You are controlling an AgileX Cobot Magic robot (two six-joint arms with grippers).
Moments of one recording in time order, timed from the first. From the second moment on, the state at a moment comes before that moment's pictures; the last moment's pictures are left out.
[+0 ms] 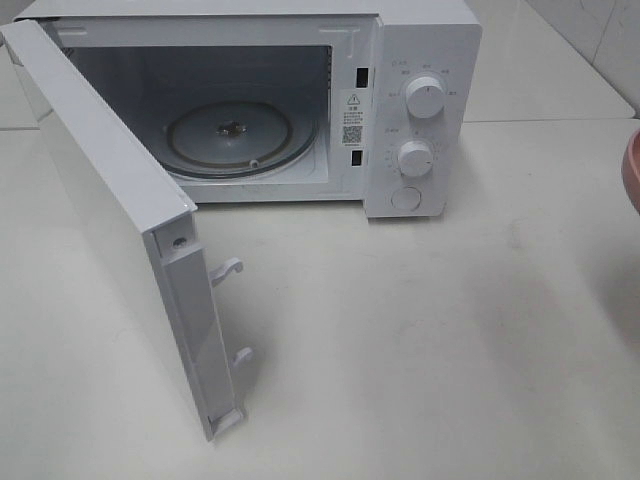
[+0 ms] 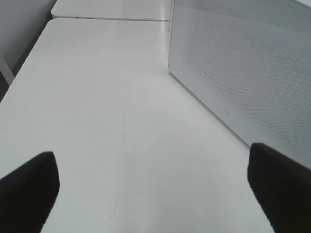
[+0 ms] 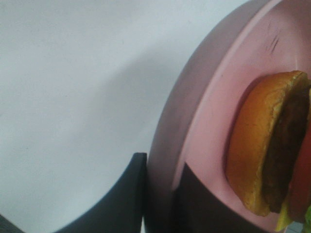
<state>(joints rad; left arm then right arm) 0.12 0.00 -0.52 -0.13 1.07 0.08 0.63 0.80 -0.44 -0.70 0.88 -0.12</state>
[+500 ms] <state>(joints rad) 0.12 0.00 -0.52 -0.13 1.07 0.08 0.63 1.07 -0.43 -0.82 0.85 0.40</state>
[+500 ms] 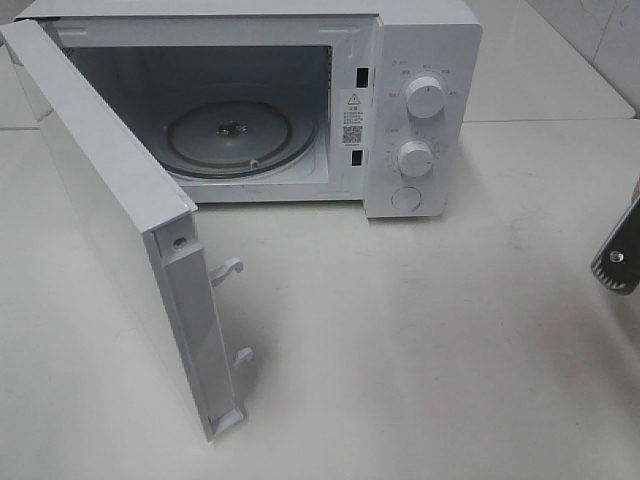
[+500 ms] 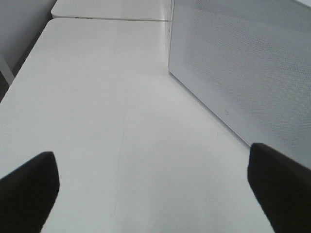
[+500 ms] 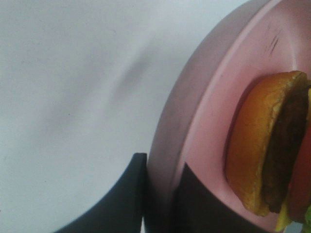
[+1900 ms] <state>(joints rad) 0.12 0.00 -0.52 -0.13 1.07 0.08 0.63 1.87 -0.57 -0.94 0.77 1.14</state>
